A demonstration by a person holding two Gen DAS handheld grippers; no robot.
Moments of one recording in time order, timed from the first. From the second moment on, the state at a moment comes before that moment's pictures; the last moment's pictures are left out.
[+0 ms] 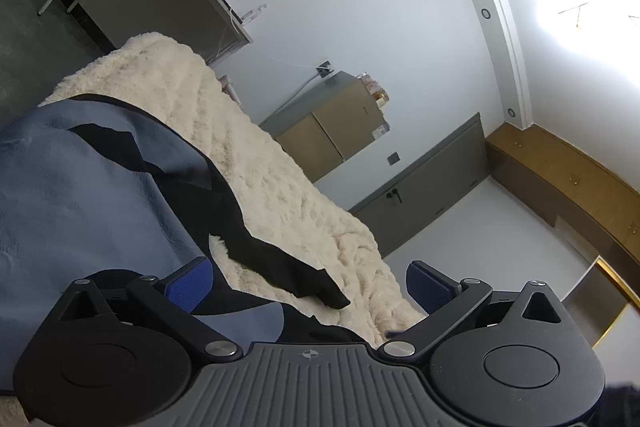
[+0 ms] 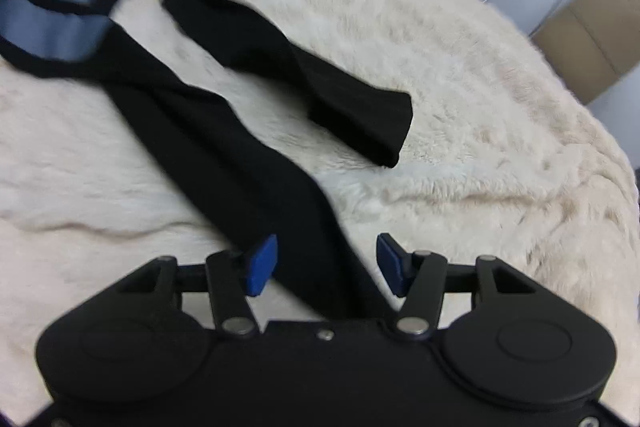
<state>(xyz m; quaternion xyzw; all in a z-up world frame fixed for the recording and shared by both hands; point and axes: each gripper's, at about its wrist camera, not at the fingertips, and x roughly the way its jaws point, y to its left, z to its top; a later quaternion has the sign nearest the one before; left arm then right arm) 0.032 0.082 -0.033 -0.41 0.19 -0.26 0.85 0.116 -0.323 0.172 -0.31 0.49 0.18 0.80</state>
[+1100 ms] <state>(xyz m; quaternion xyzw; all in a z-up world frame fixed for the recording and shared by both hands) 0.035 0.082 -0.035 -0.41 0.21 -0.24 0.85 0.142 -0.318 0.146 -0.34 0.52 0.22 0.75</state>
